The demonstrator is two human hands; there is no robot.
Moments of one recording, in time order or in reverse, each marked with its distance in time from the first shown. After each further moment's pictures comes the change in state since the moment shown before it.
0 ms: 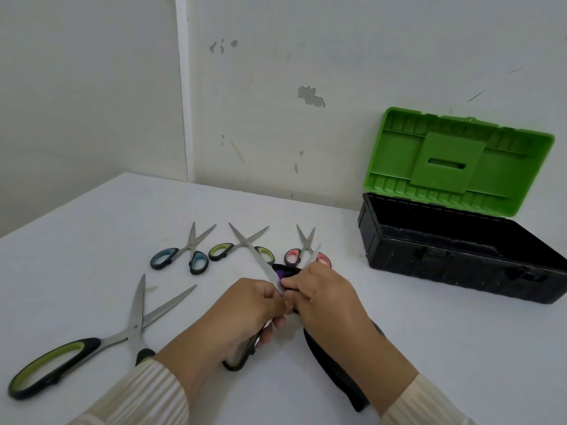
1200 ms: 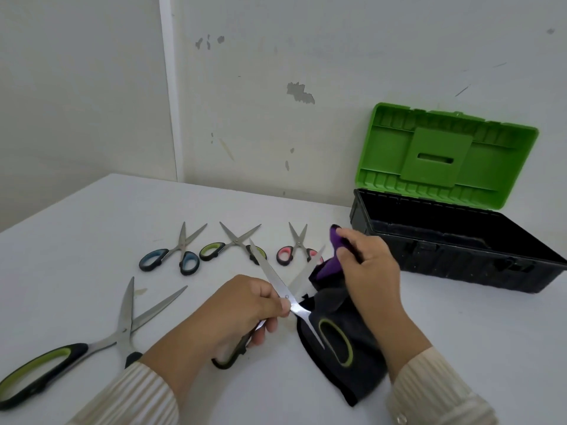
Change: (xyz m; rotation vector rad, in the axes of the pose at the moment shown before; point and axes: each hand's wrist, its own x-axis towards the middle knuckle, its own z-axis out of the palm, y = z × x) left_hand -0.003 0.007 -0.006 0.174 -0.078 -0.011; right_hand 0.010 0.039 -0.031 0.097 0.341 0.375
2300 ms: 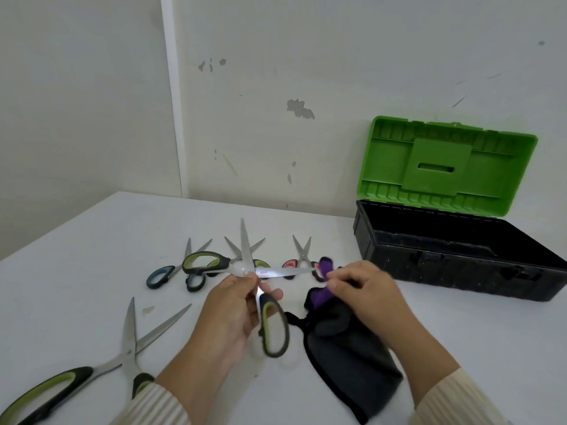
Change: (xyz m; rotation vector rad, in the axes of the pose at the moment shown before) left_hand 0.015 -0.001 0.001 -0.808 0.305 0.032; right_hand -0.002 0.008 -0.008 0.139 -0.302 0.072
